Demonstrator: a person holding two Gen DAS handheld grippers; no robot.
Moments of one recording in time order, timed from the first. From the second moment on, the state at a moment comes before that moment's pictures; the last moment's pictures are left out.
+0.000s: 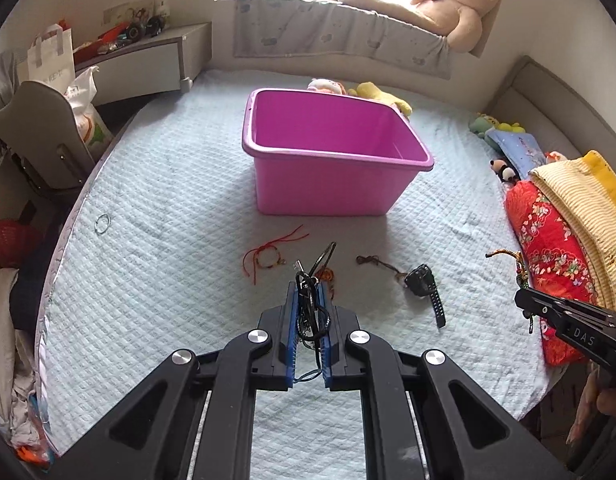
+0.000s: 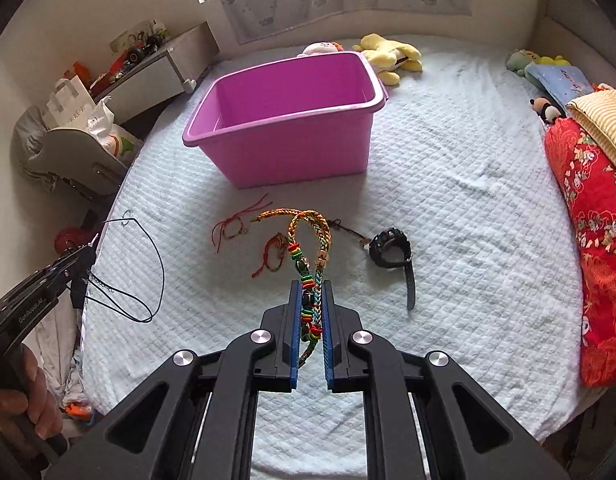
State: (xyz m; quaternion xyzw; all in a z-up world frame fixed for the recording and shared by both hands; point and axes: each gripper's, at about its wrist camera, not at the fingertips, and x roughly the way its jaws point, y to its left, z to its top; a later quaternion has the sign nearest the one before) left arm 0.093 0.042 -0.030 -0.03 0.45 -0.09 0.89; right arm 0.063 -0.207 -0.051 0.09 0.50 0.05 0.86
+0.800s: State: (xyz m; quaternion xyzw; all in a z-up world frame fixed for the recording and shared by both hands) left arm 0.238 -0.056 0.055 -0.02 0.43 -0.01 0.90; right arm 0.245 -0.270 0.015 0.06 0.46 0.19 0.86
